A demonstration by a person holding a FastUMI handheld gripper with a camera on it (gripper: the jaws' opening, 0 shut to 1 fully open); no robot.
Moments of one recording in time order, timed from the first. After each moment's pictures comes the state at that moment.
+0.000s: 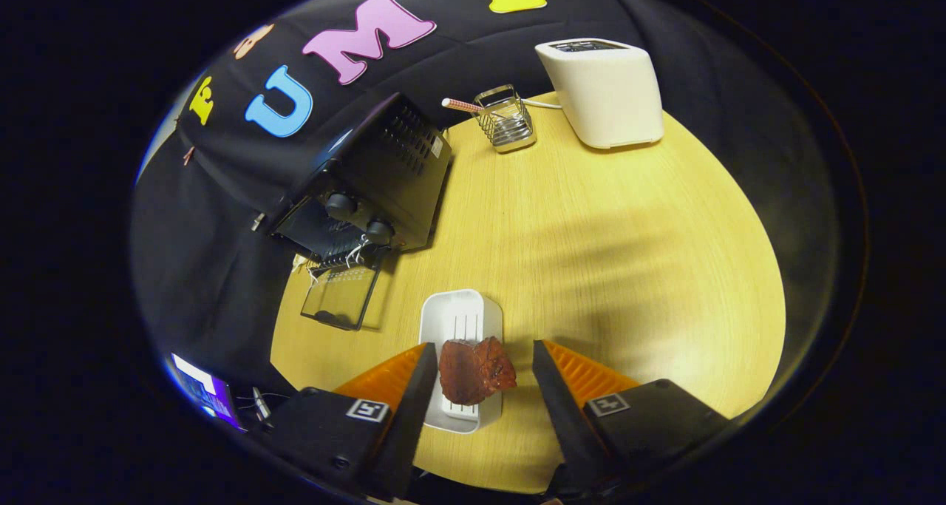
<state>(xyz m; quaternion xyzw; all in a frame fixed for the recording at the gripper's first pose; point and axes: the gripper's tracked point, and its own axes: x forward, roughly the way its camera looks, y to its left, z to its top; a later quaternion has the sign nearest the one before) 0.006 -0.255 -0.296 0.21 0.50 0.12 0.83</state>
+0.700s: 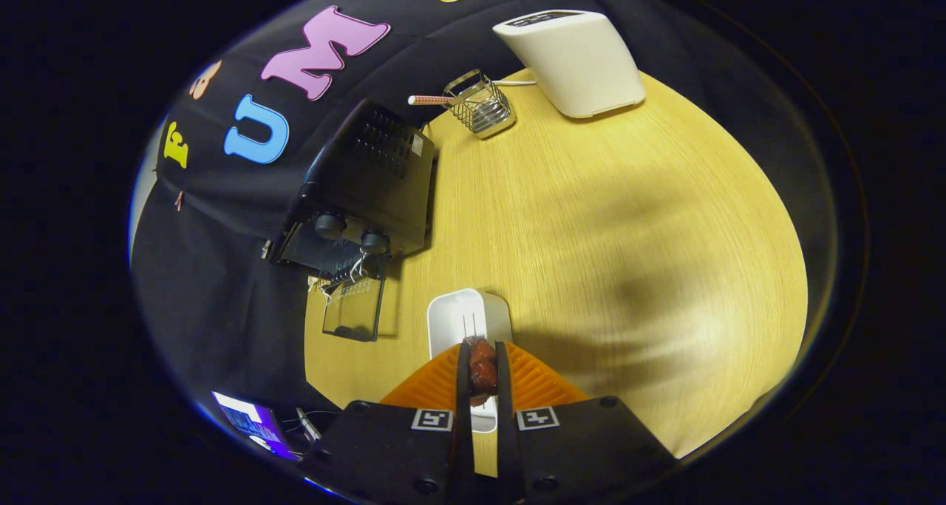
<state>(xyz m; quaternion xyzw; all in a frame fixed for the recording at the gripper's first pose) 0.018 -0.255 -0.296 0.27 0.51 0.10 0.81</state>
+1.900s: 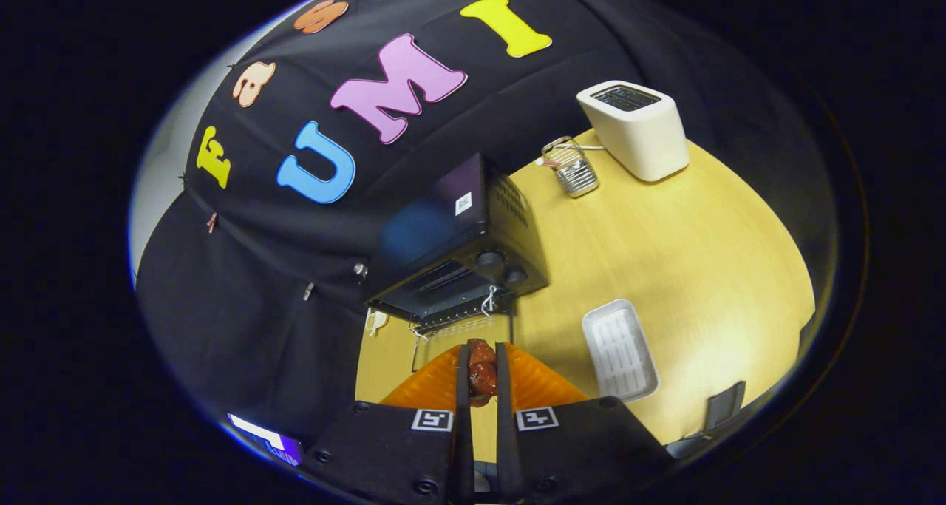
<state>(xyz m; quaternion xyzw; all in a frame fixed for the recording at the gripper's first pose) 0.014 -0.109 -0.155 0.33 0.39 0.09 0.86</state>
